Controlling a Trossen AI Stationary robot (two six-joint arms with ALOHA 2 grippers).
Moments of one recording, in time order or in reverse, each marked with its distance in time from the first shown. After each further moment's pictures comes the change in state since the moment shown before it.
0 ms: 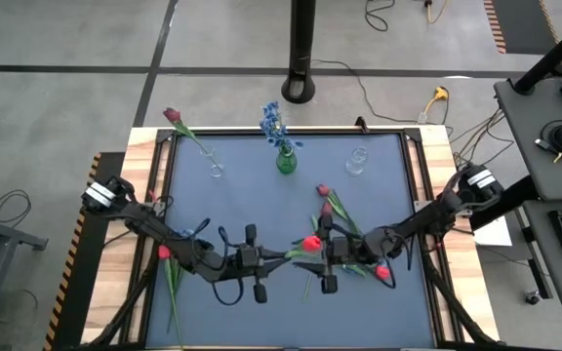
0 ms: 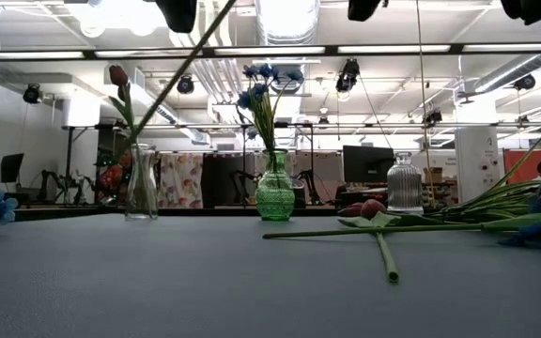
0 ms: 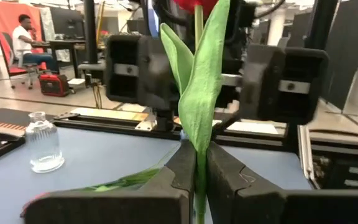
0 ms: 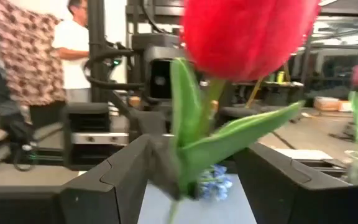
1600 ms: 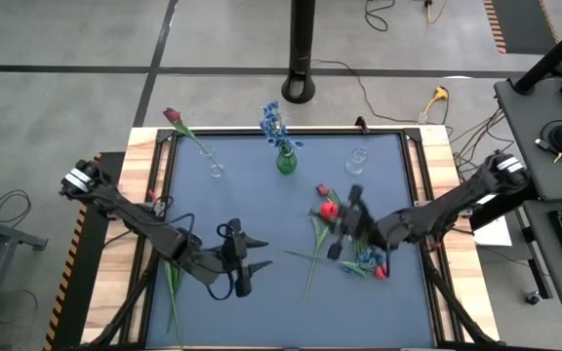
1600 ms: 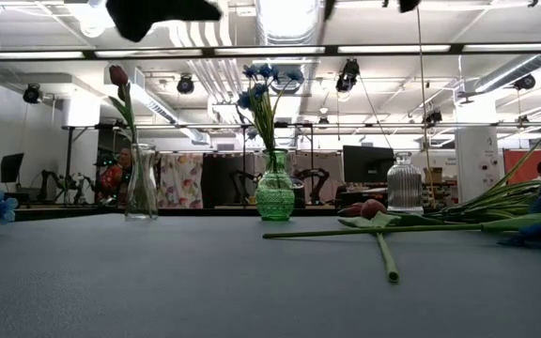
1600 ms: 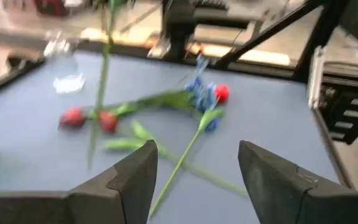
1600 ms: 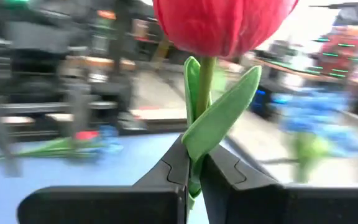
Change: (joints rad) left arm -0.024 -0.249 0.039 -0.786 0.019 -0.383; right arm -0.036 -0.338 0.033 -0.582 0.425 -0.009
